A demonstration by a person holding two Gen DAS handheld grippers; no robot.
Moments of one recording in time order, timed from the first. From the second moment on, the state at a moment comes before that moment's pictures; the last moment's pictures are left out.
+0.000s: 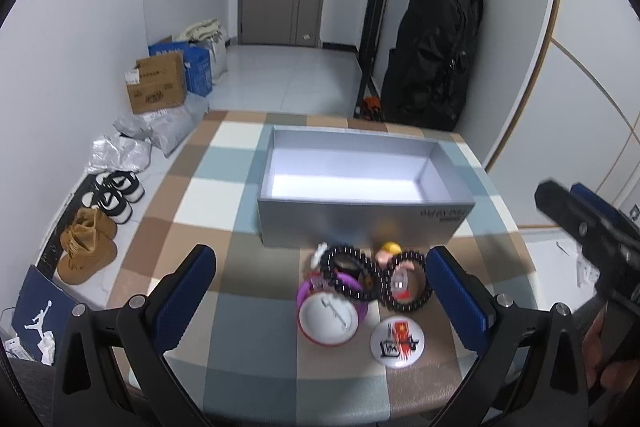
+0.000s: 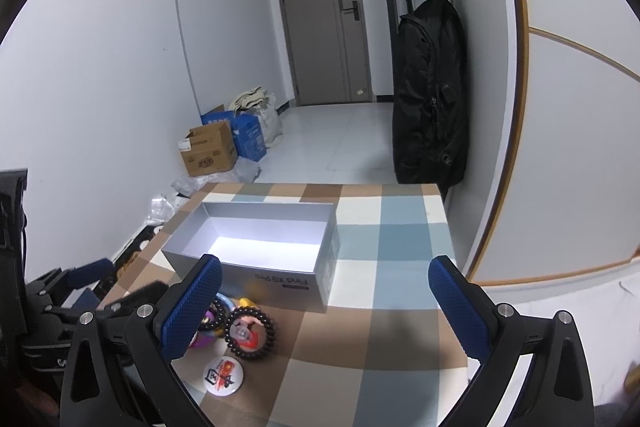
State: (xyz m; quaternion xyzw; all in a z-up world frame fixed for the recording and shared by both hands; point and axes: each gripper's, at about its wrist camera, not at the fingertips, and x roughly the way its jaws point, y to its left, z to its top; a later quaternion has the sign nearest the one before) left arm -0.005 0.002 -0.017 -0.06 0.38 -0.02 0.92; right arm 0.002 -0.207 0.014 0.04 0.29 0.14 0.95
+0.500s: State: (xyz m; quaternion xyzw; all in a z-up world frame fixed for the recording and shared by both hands) left arm -0.004 0.012 -0.044 -0.07 0.46 -0.05 0.88; right arm 0.020 -0.215 0.010 0.07 0.31 0.15 0.94
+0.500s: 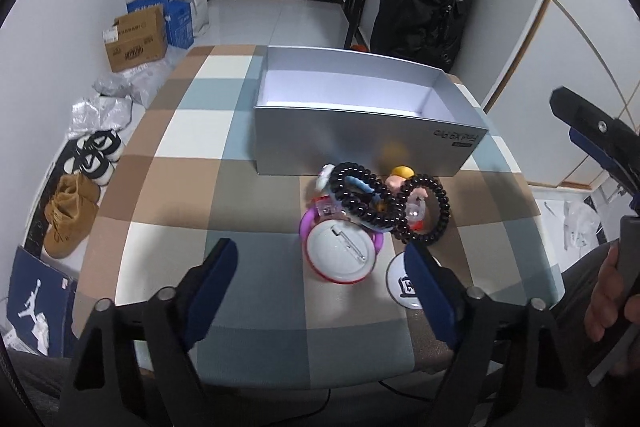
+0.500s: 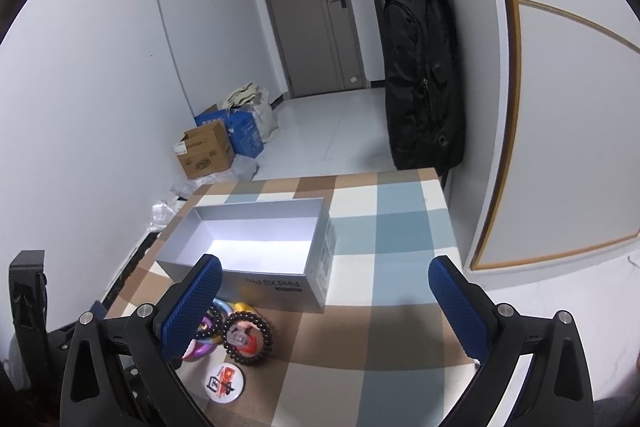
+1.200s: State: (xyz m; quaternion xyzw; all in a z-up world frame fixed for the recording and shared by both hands) left arm 0.008 0.051 -0.063 -0.24 0.50 -0.09 0.83; right arm 0.025 -0.216 0.010 0.09 0.33 0.16 0.93
